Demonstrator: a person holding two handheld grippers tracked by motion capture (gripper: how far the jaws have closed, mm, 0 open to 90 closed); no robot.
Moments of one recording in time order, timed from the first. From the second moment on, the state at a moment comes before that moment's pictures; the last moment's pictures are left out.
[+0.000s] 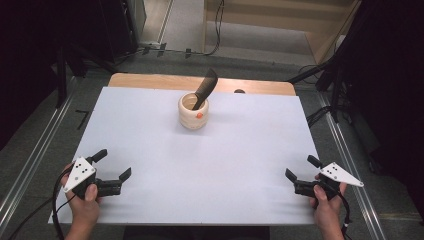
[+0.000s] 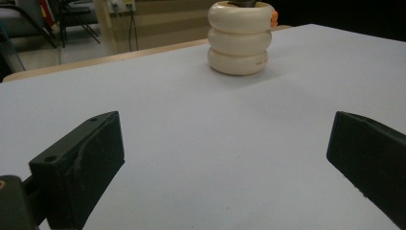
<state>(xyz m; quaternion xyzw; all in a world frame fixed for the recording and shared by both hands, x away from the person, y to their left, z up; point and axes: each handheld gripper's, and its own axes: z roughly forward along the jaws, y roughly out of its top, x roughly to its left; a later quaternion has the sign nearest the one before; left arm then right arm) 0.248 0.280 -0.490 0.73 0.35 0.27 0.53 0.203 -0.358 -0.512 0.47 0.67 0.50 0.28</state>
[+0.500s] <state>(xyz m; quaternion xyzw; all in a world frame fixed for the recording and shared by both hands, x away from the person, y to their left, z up) 0.249 0.282 -0.491 0.72 0.35 0.27 0.53 0.195 -0.373 -0.520 0.47 0.68 0.49 0.29</state>
